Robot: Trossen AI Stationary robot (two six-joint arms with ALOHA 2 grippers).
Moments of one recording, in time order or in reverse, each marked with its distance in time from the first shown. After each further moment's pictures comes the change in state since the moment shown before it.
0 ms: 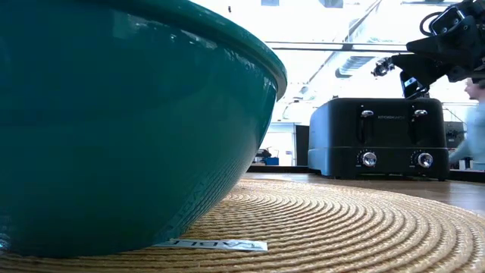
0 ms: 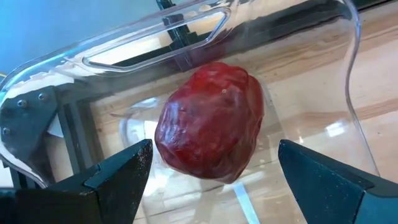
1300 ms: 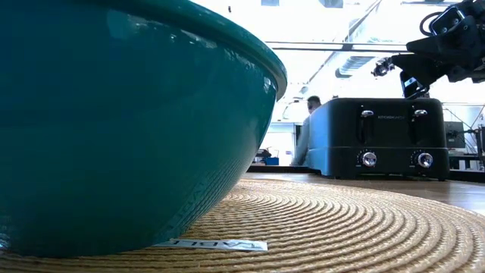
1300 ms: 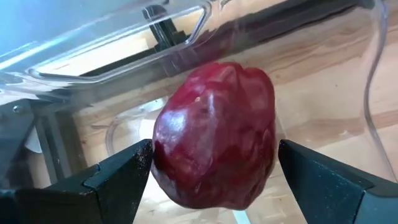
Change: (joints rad) left arm -0.038 0.097 0.002 0.066 -0.043 -0.010; right arm 0.000 0.000 0.000 0.000 0.000 0.000
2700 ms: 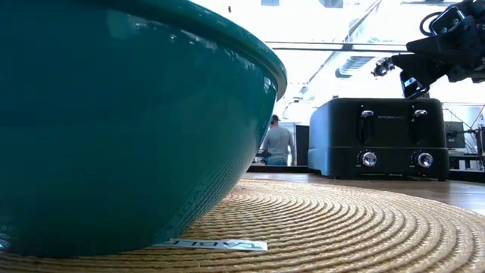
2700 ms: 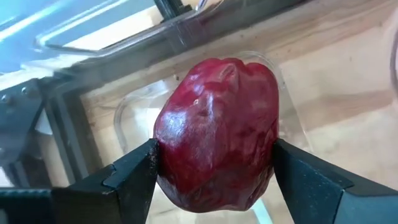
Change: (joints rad) left arm 0.006 -0.021 -0.003 -0.068 -0.003 0.028; right arm 0.000 0.000 0.000 0.000 0.000 0.000
